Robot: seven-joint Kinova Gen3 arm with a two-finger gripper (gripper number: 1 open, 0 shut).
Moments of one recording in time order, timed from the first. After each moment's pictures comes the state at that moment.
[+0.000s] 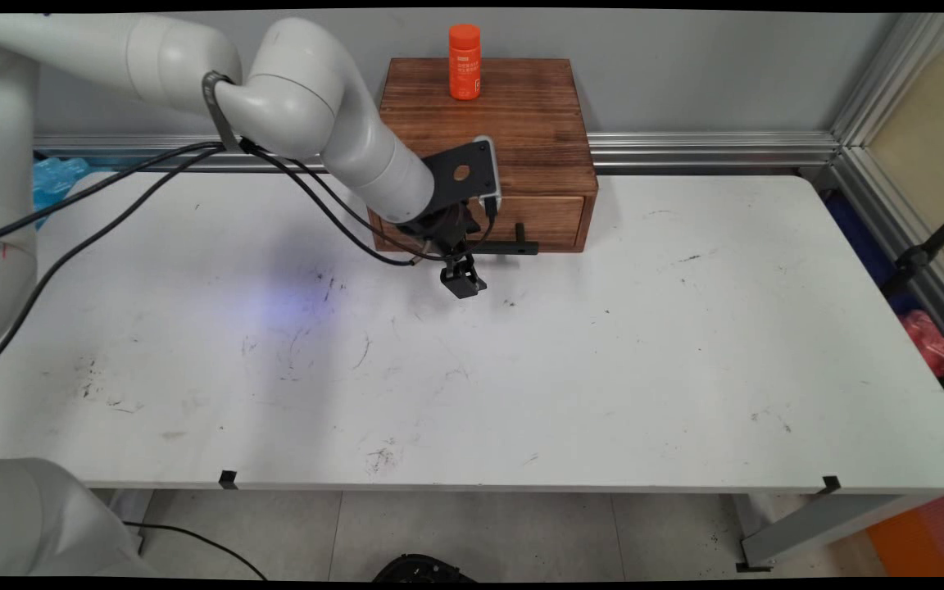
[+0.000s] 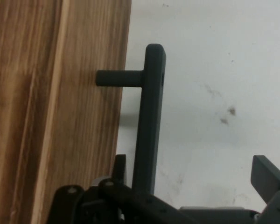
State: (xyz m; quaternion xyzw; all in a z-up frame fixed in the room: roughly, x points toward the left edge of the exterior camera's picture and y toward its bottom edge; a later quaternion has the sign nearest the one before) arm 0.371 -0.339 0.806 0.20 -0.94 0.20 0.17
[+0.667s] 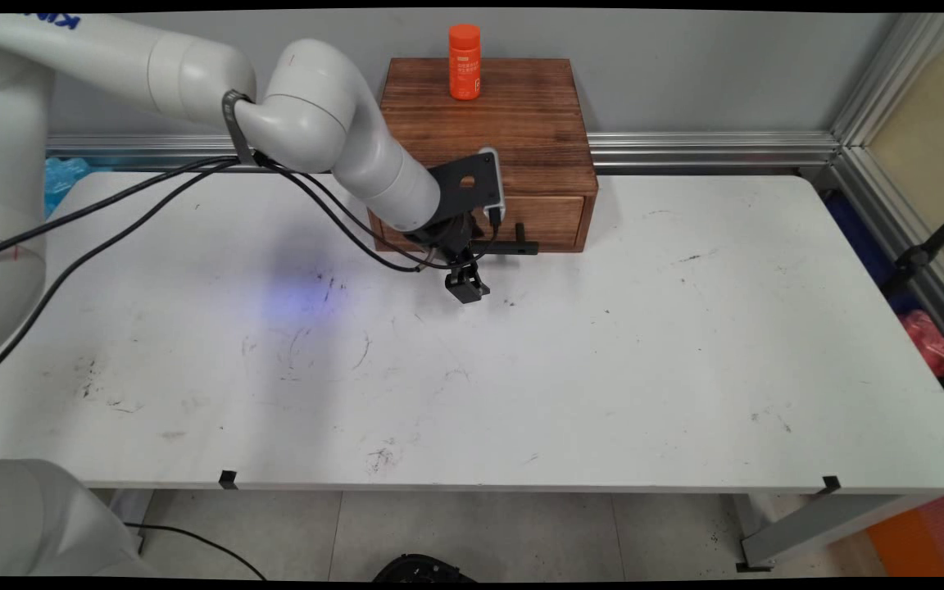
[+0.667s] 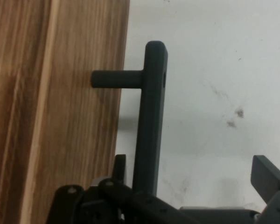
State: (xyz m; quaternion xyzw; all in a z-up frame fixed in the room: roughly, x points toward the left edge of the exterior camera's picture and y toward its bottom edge) arm 0.369 -0.347 0.787 0.20 -0.94 0.20 0.17
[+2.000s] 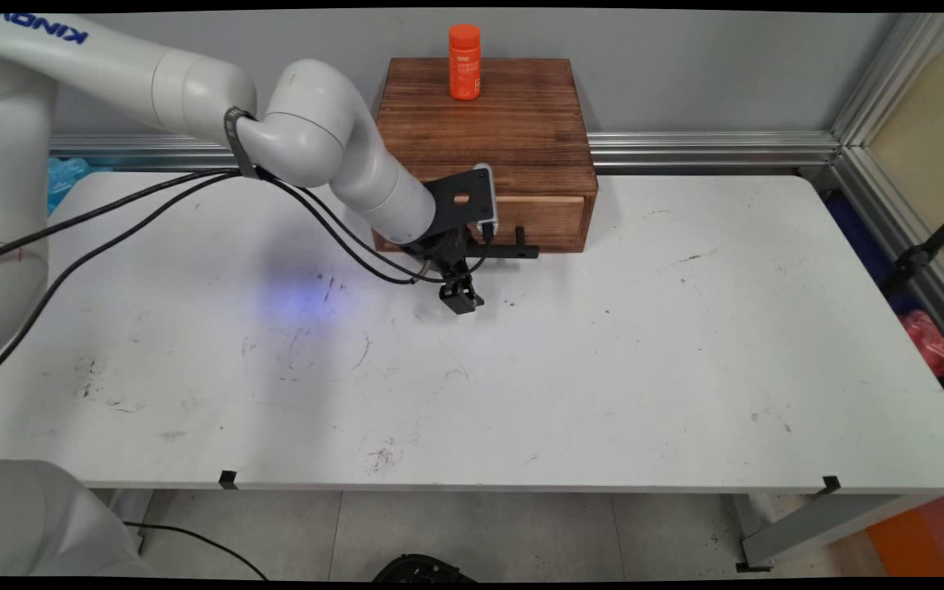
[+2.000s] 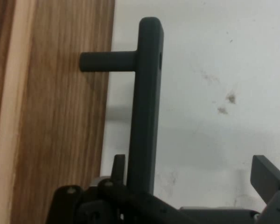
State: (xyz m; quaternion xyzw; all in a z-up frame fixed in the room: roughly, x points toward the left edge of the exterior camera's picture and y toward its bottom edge) arm 0.374 -0.344 0.769 0.19 -0.95 0.19 0.17
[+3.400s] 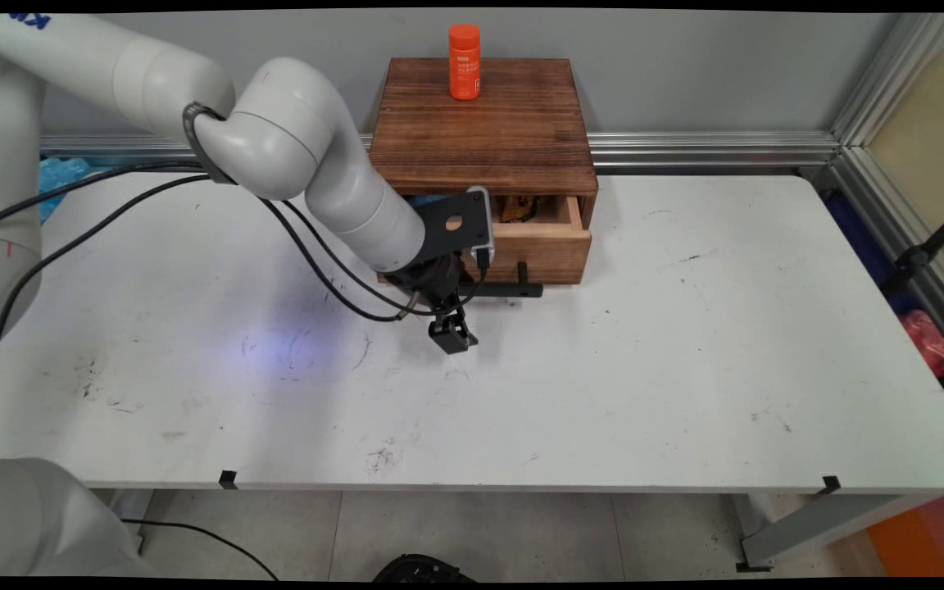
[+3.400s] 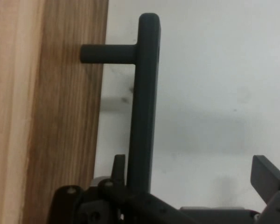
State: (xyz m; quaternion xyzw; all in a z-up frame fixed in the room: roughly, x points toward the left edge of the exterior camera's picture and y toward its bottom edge) arm 0.355 -0.286 0.792 0.20 -0.95 0.14 0.17
